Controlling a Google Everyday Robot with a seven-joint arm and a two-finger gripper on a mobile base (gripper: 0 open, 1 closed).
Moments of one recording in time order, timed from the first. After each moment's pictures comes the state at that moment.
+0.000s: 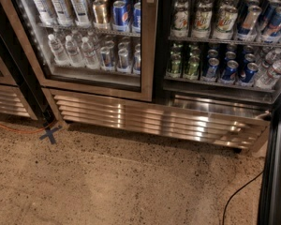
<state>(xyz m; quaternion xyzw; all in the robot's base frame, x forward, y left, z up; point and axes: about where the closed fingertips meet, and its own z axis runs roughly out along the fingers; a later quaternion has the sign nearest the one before) 0.370 -0.132 1.262 -0.23 0.75 0.19 0.58</state>
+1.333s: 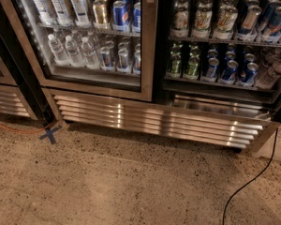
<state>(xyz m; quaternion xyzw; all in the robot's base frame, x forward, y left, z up) 0.370 -0.132 1.262 -0.23 0.75 0.19 0.58</state>
